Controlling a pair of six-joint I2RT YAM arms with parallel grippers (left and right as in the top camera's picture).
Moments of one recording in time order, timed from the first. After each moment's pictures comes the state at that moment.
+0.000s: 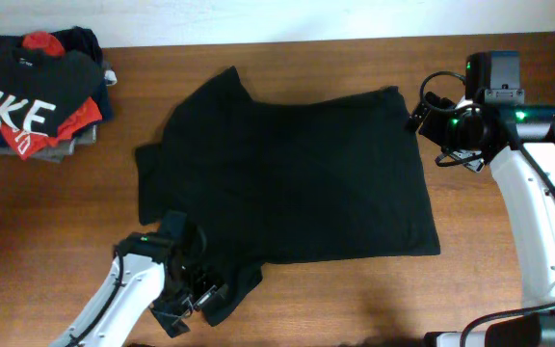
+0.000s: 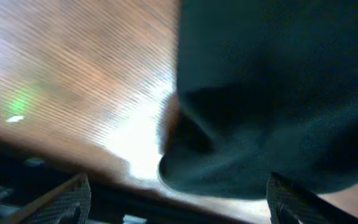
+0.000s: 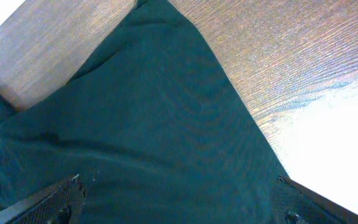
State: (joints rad) left arm -0.25 1.29 0.59 -1.03 0.28 -0.93; right arm -0.04 1.55 1.52 -1.06 -0.05 0.55
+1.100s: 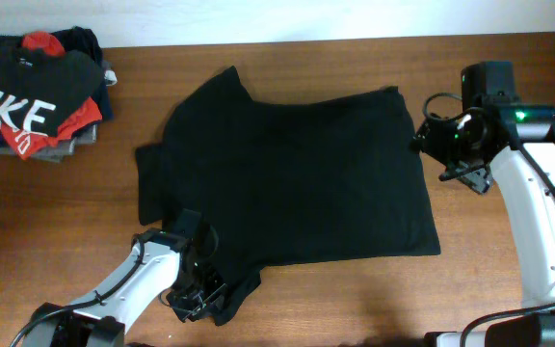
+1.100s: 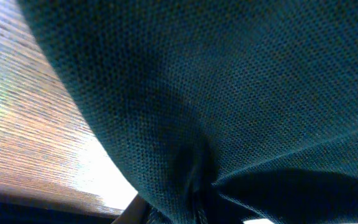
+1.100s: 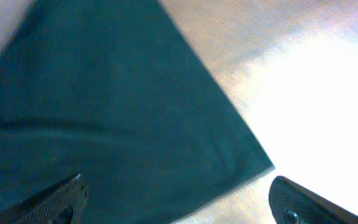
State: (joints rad) left arm -0.30 1.45 0.57 -0.89 0.32 -0.92; right arm -0.04 1.55 1.52 -1.27 0.03 0.61
